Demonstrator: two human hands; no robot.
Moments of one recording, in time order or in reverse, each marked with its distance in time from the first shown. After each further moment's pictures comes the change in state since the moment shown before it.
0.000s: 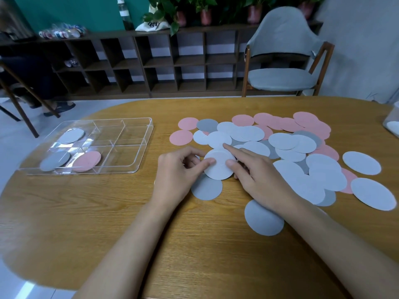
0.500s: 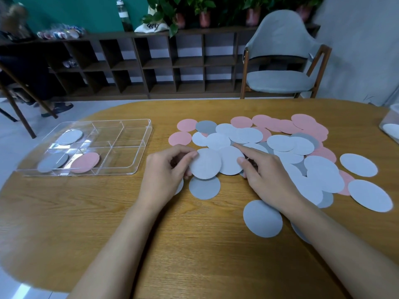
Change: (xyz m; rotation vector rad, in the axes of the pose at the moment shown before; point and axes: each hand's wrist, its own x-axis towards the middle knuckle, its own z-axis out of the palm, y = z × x) left_hand 0.002 -0.005 -0.020 -0.026 -0.027 0.076; right_hand -0.001 0.011 -0.009 0.011 0.108 0.059
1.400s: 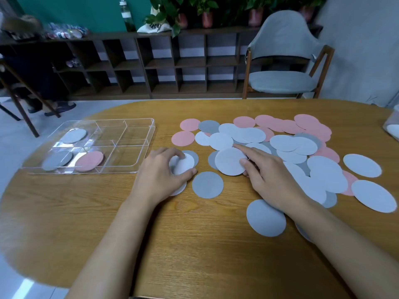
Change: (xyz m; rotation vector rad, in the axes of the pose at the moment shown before) left_hand 0.003 -0.032 -0.019 0.525 -0.101 -0.077; right_hand -0.002 -0.003 -0.003 -0.087 -0.041 -0.088
